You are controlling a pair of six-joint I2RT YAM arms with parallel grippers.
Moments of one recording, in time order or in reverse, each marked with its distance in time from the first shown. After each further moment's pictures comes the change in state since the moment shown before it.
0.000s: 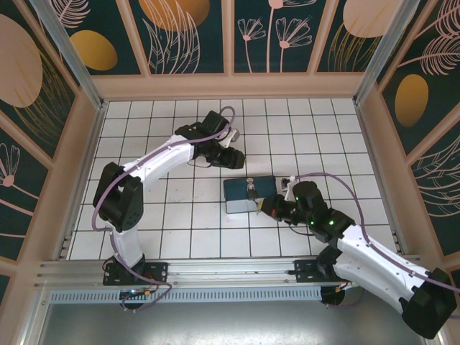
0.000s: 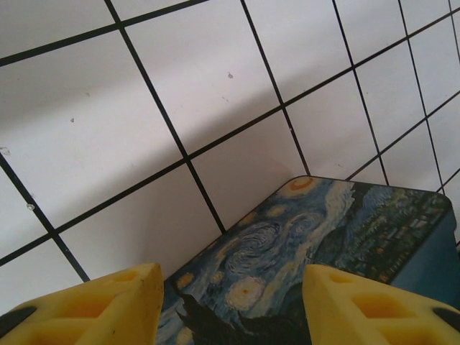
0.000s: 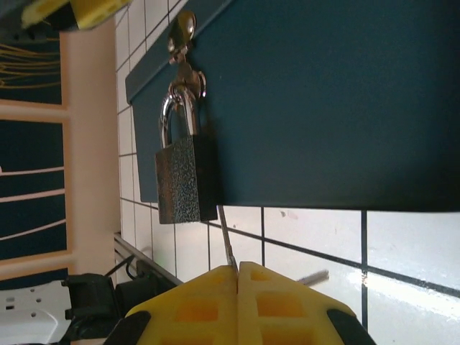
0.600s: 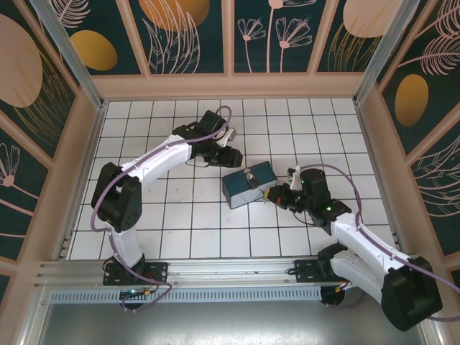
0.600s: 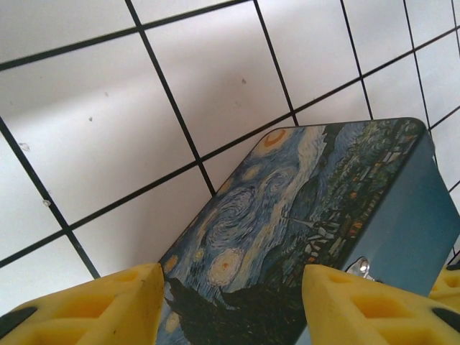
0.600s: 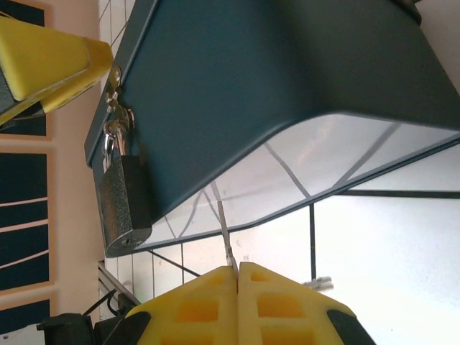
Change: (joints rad) left arm 0.020 -0.006 -0.013 0.015 -0.003 -0.023; right arm -0.252 0.202 0.022 0.105 -0.165 -0.180
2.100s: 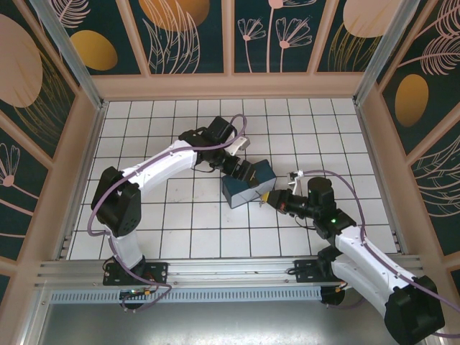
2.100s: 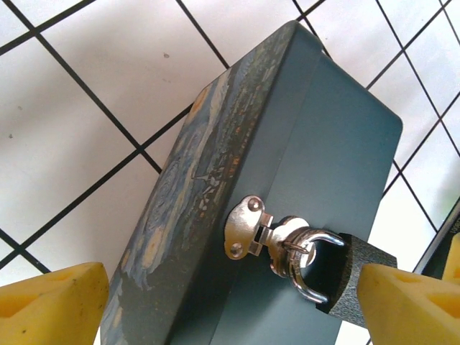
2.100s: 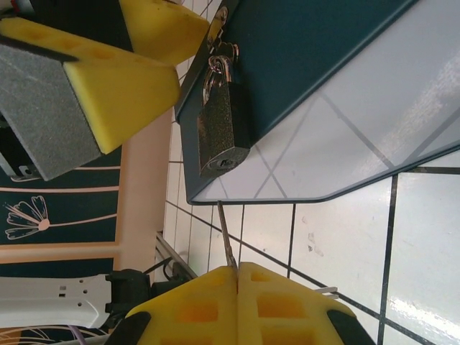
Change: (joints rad) left arm -0.092 -0.029 -0.011 -0.024 0.012 0.207; right arm 0.003 -0.177 -0.129 0.151 -0.135 0.101
